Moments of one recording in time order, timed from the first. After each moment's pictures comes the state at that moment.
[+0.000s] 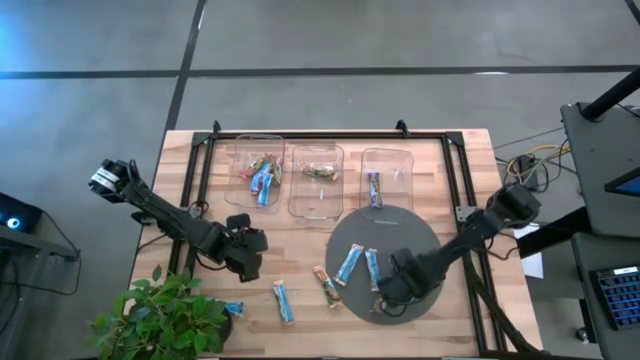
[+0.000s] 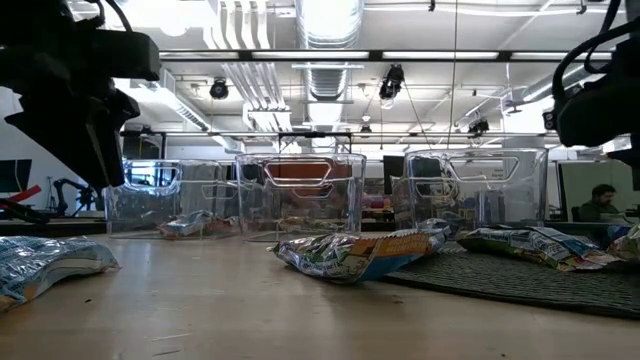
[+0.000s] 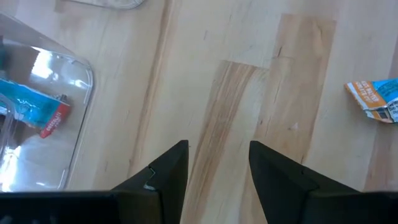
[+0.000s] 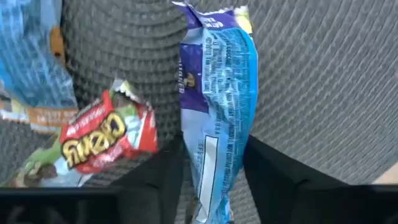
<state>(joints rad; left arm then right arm) -0.49 1.31 0.78 -0.75 -0.37 -0.66 0.61 1.75 1.02 -0.87 -0.04 1.88</state>
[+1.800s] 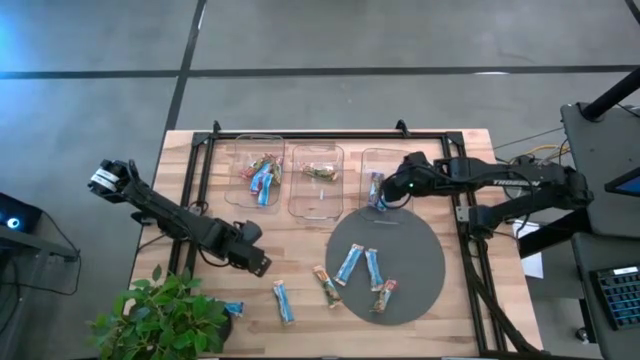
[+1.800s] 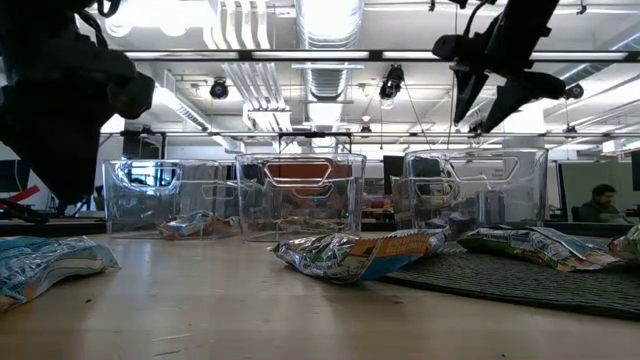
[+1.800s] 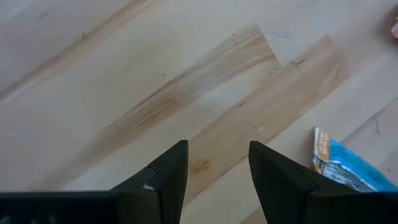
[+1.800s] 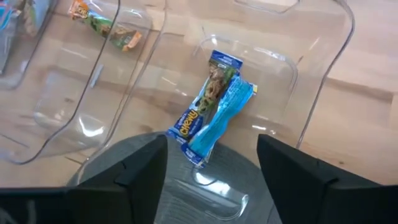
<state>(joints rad) -0.44 1.31 0.76 -0.73 -0.15 -1.40 -0.12 1.17 0.99 -0.96 0.37 1.12</state>
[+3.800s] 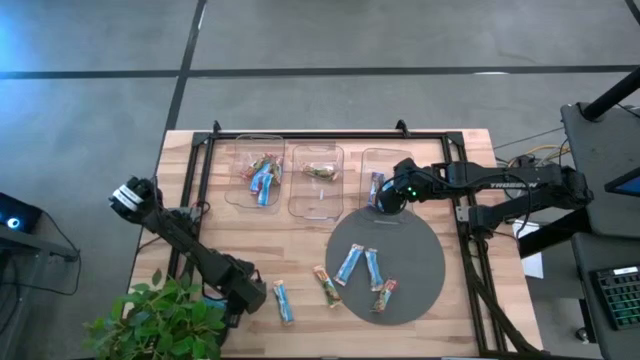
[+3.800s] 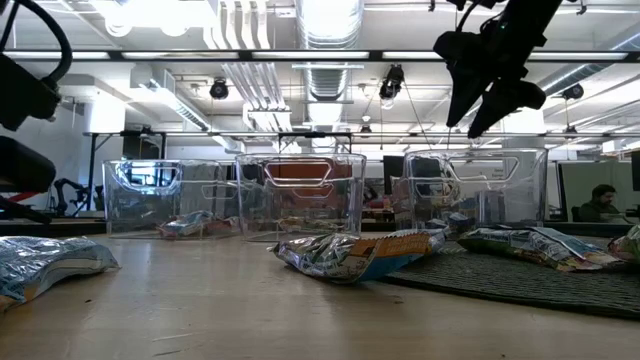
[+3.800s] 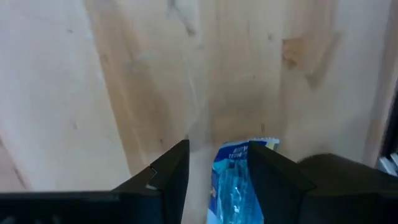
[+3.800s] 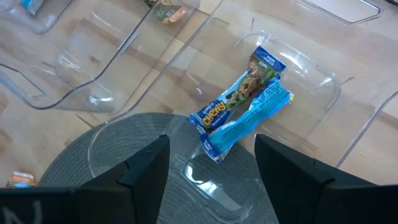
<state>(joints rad) -0.68 1.60 0.85 -0.58 0.26 -0.60 -0.10 1.17 0.93 -0.82 0.29 0.87</state>
